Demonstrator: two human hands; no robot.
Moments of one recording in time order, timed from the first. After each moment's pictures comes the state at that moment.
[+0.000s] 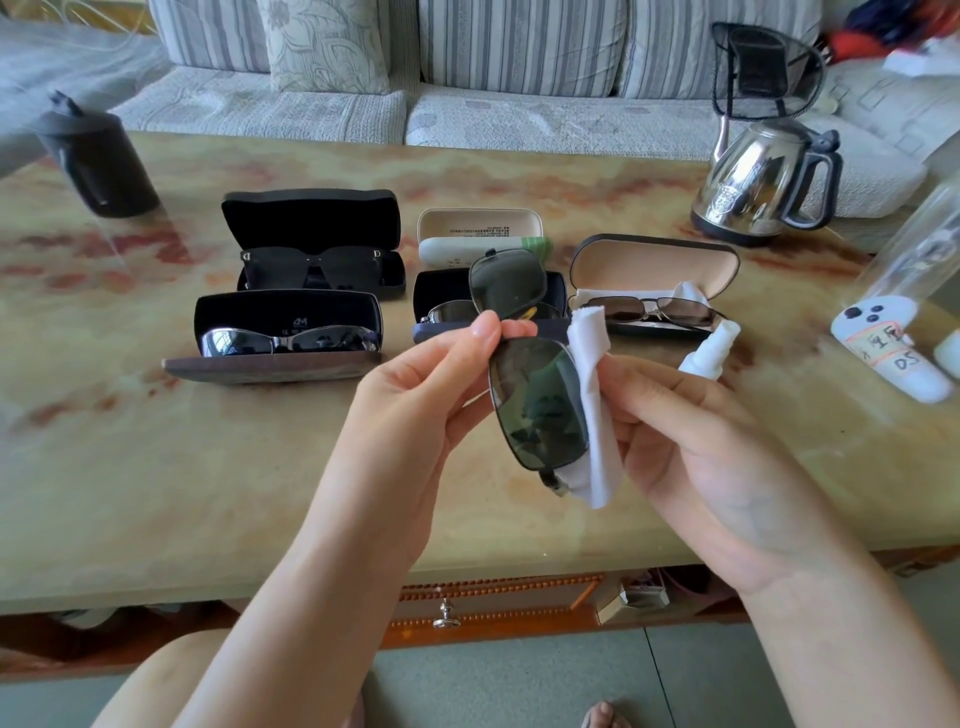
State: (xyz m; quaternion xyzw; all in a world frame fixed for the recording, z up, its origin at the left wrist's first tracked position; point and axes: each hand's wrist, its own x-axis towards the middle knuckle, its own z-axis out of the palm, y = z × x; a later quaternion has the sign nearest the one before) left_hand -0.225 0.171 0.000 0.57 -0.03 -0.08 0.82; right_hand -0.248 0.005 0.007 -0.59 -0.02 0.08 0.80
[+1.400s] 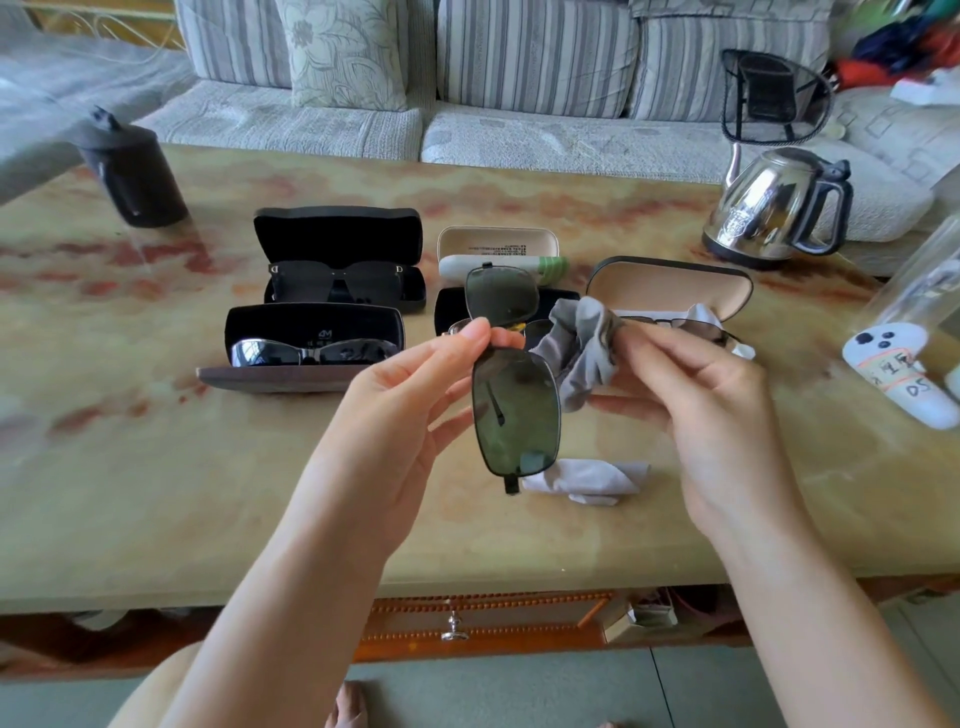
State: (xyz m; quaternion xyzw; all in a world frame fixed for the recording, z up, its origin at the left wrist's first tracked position) left_hand -0.221 0.194 0.012 0.58 -0.02 -0.09 0.81; right_hand -0.218 0.016 0.005 -0.68 0.01 -0.14 0.72
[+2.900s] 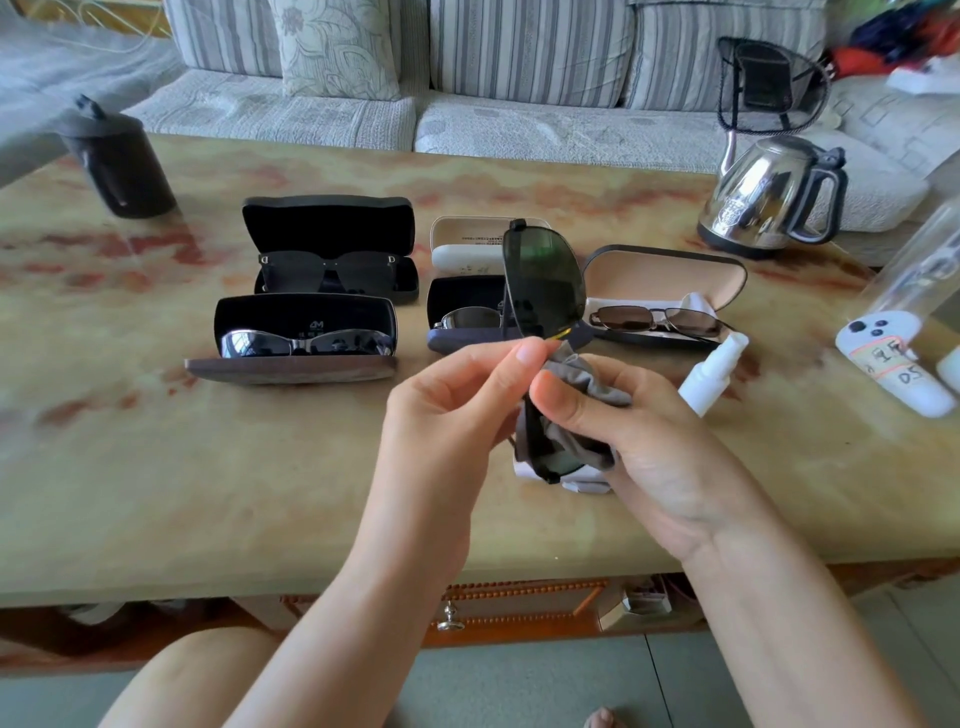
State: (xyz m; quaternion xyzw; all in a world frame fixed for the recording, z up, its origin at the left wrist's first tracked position) left_hand -0.235 0.164 -0.002 0.56 -0.03 -0.03 0.83; right_hand -0.230 0.031 0.003 -0.69 -0.01 0.09 0.72
